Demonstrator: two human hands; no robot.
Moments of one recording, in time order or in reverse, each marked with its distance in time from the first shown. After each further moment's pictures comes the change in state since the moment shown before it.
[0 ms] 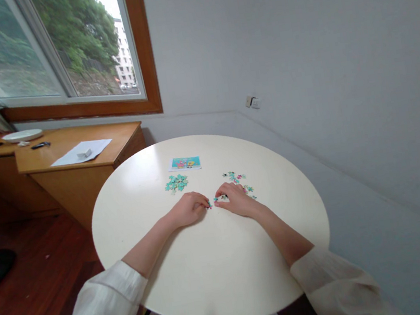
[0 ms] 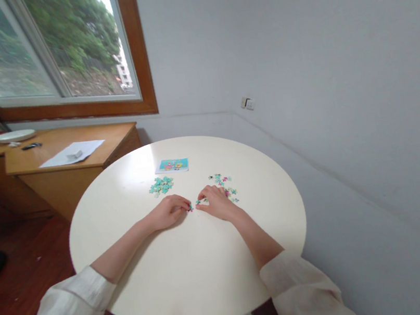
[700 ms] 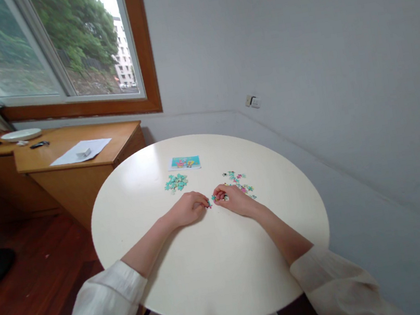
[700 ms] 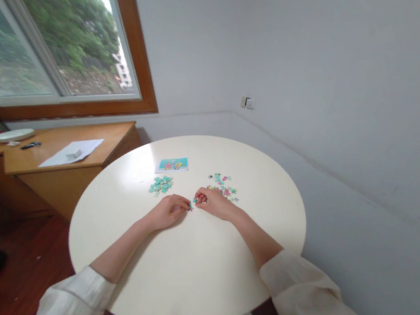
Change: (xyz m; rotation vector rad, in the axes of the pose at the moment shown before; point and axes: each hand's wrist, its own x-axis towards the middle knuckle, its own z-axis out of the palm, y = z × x) left_hand 0.000 -0.001 0.001 -0.018 -0.012 -0.005; right_hand 0.002 -0.006 -0.002 0.409 -0.010 0.000
